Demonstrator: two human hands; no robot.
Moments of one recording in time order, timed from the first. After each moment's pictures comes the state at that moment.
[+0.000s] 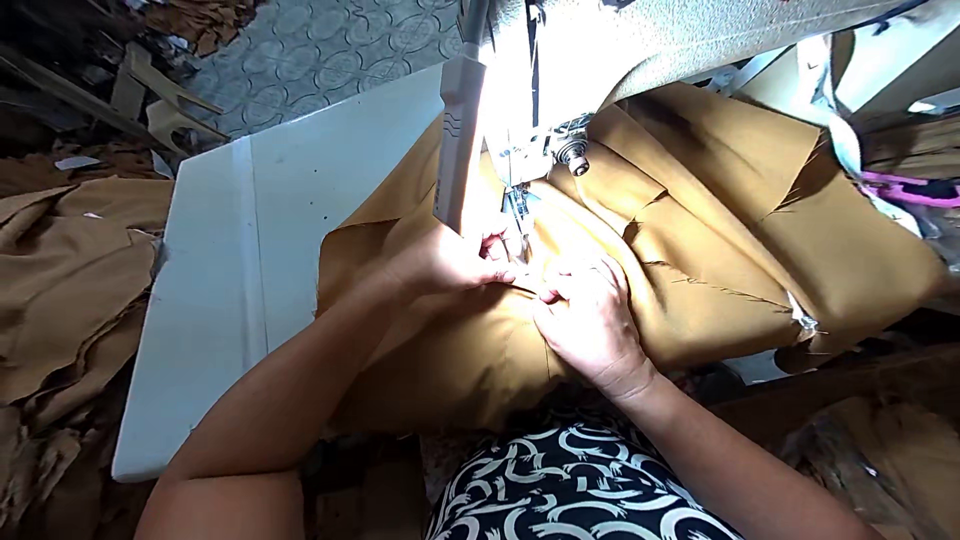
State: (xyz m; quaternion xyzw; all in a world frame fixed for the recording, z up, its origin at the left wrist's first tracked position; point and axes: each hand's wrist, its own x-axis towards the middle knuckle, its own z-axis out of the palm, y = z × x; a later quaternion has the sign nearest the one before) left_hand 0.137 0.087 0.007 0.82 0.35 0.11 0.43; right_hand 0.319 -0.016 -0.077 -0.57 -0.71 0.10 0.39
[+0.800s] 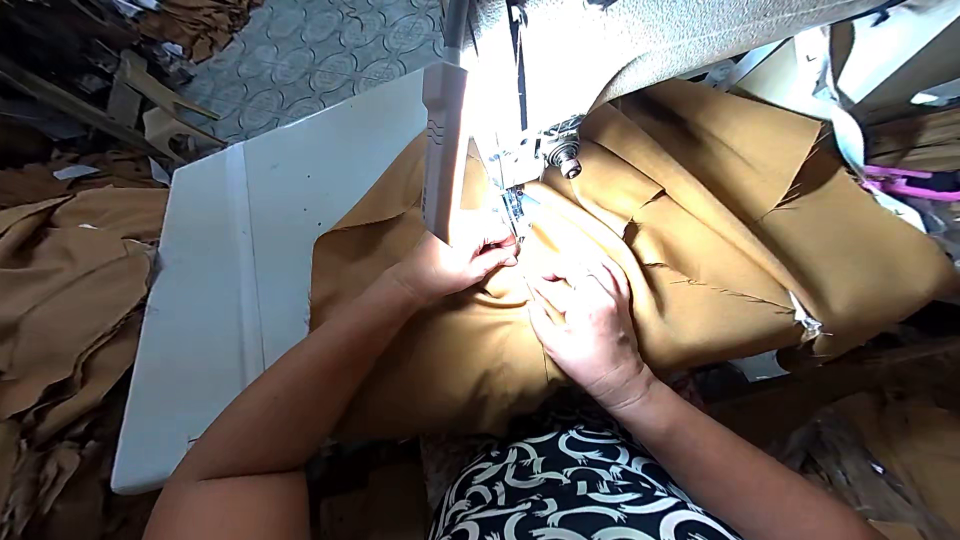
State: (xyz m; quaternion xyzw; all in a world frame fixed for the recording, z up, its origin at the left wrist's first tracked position) left_hand 0.135 0.102 -0.022 0.93 0.25 0.19 0.21; right_hand 0.318 -0.022 -0.081 -0.58 -0.70 0.09 0.41
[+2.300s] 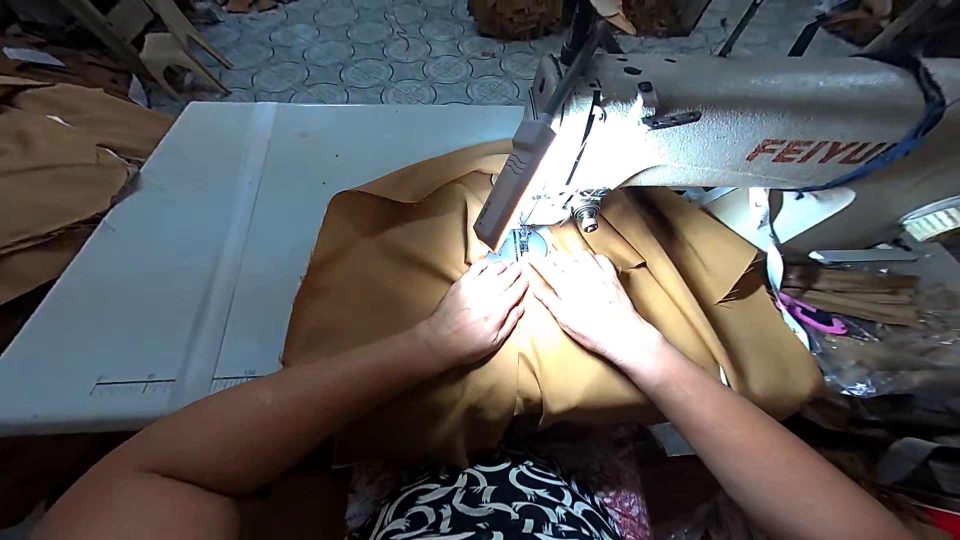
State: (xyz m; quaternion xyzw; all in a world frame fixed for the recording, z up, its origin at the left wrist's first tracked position) left_hand 0.156 0.040 -0.069 0.91 0.36 0.20 -0.01; right_hand 0.370 0.056 -0.051 -0.45 -0.89 0.00 0.13
